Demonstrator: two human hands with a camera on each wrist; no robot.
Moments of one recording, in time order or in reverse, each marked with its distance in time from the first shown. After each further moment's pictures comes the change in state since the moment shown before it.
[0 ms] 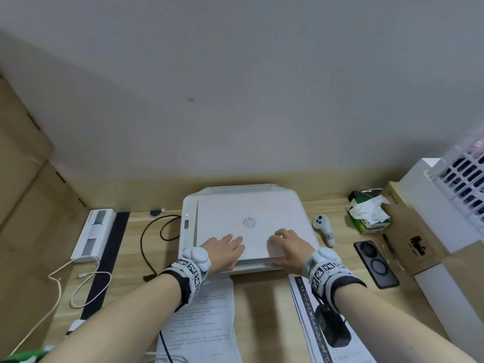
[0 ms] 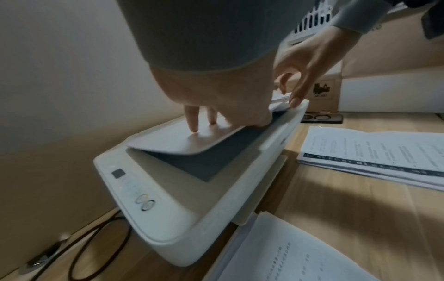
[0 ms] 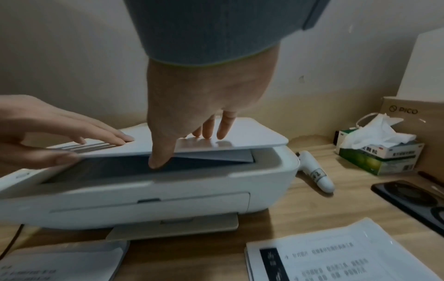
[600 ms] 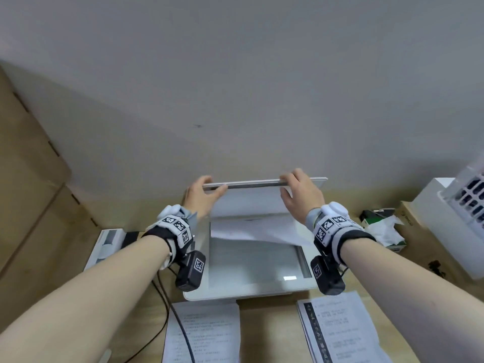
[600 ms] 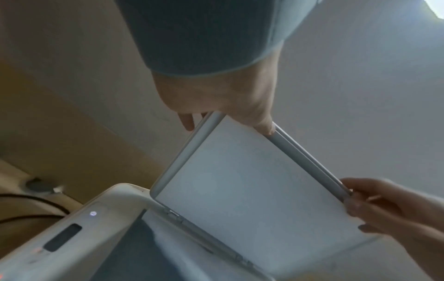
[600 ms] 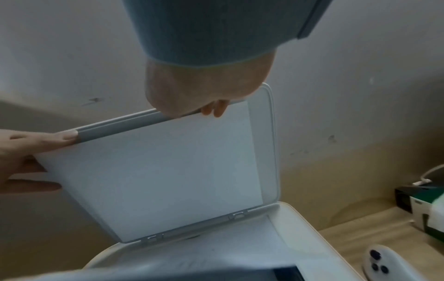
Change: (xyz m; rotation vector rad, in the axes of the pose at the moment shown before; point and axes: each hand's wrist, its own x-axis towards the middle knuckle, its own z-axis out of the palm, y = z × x) left_hand 0.015 -0.118 -0.122 -1.019 0.732 -0.736; right_hand 0.085 -0.013 -0.147 0.028 0.638 -0.008
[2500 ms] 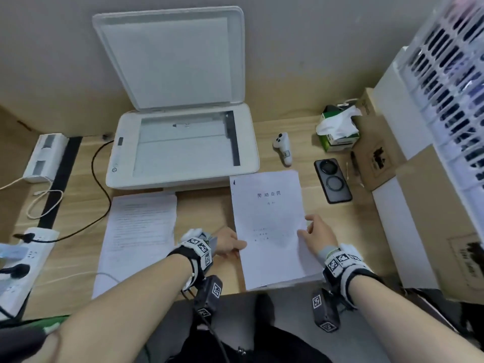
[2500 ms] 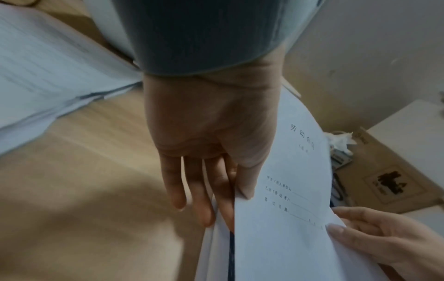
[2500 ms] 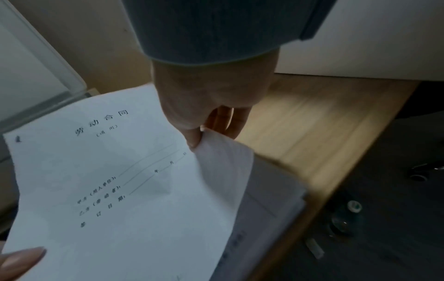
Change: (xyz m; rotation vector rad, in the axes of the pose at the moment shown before) left_hand -0.323 -0.027 0.285 0.106 -0.964 -0.568; right_hand -0.394 0.232 0.050 0.333 -0.586 0.796
